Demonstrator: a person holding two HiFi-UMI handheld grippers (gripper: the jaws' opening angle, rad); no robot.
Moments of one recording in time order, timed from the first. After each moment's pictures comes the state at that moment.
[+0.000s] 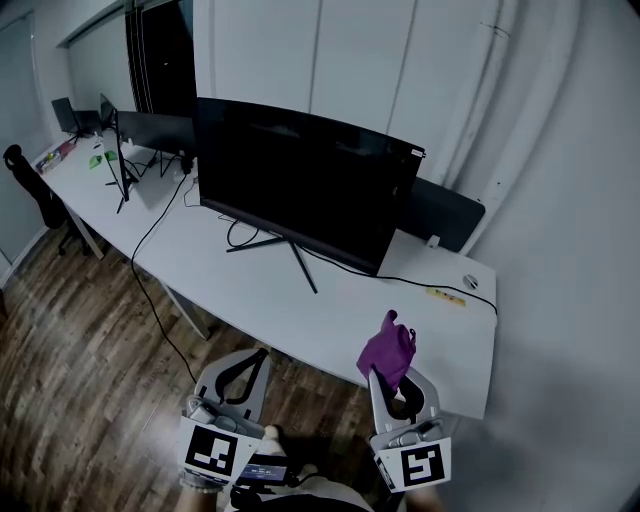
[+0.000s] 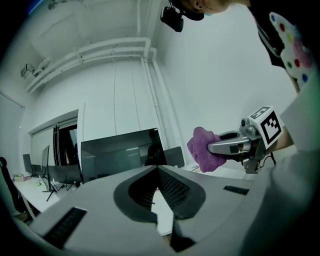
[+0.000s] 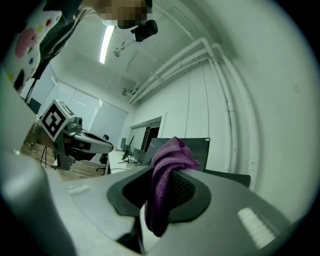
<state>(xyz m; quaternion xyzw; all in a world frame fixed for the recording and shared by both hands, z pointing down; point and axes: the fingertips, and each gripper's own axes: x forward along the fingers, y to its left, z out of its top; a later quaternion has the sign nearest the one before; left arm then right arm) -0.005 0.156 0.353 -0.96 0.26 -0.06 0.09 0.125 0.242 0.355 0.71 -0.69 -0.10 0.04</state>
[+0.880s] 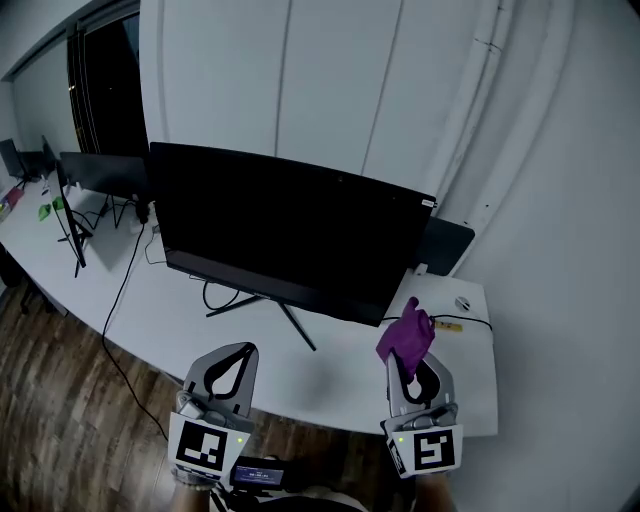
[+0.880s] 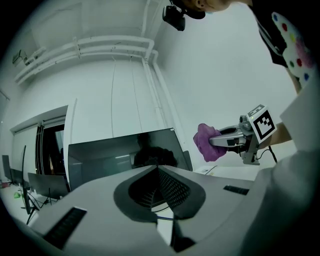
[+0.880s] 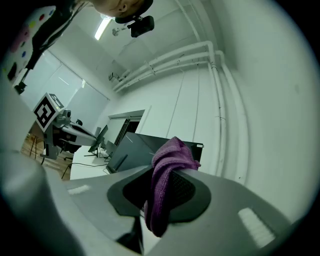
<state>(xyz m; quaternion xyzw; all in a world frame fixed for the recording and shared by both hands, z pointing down) 0.030 -0.044 0.326 -0.98 0.19 -0.03 0.10 0.188 0.083 0.318 0.80 -0.58 -0.13 0.09</state>
